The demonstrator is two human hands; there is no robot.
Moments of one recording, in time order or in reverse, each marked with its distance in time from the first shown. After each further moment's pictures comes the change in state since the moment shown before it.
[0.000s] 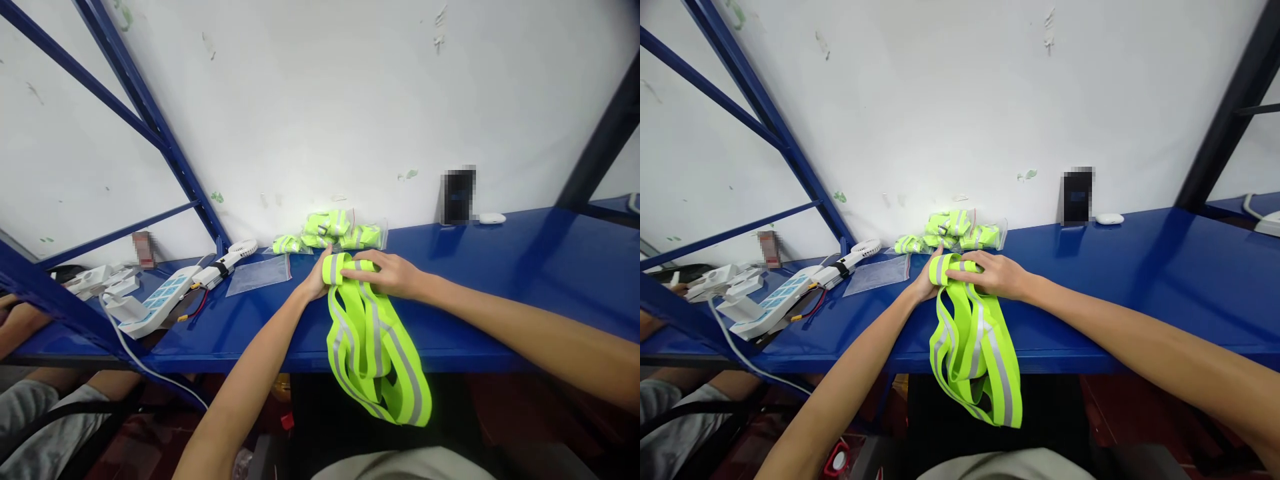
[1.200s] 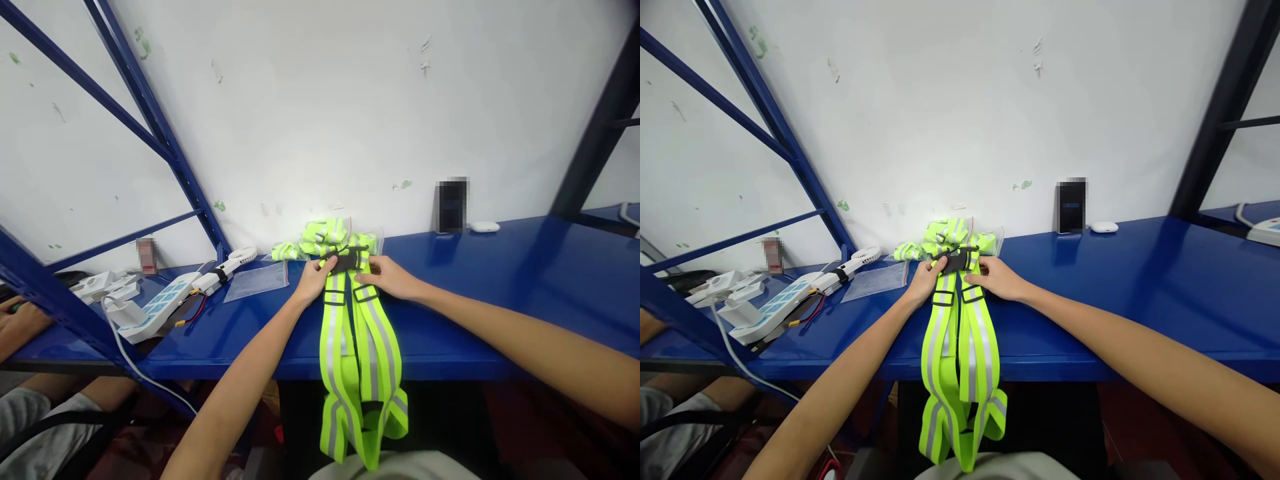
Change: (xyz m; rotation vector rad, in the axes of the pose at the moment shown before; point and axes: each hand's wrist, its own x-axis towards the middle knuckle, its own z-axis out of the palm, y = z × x) left_hand 0.003 -0.004 -0.010 0.401 0.355 0.388; right_hand 0.004 -0.007 -0.002 0.645 0.059 0.522
